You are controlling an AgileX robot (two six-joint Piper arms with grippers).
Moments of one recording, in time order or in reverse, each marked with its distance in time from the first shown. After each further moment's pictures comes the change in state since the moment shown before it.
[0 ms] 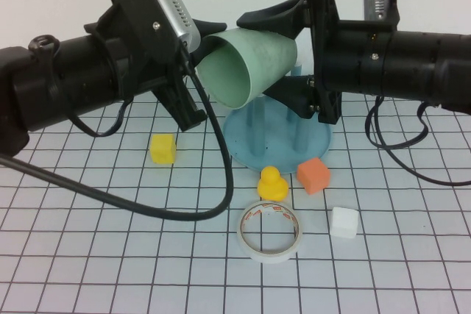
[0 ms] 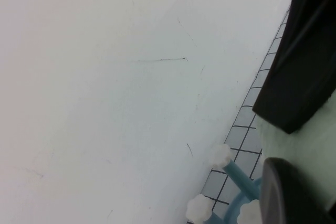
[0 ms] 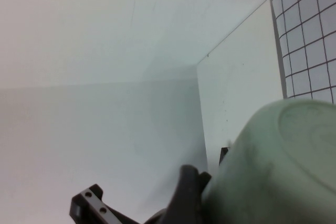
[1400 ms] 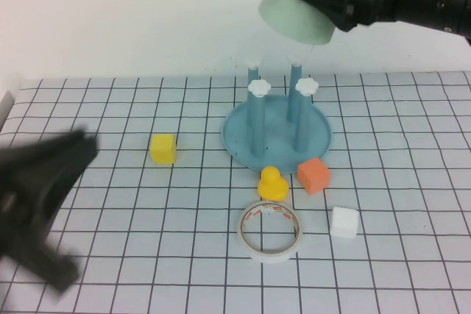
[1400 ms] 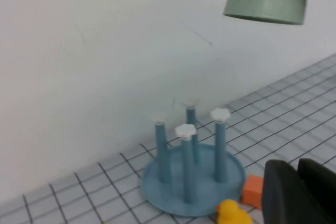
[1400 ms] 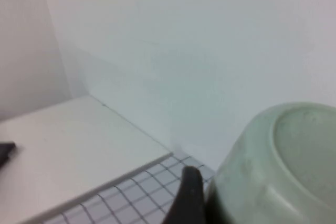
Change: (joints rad) right arm -0.119 -0.134 -0.041 0.001 0.001 -1.325; left arm 0.000 -0.744 0.505 0.408 -0.211 -1.021
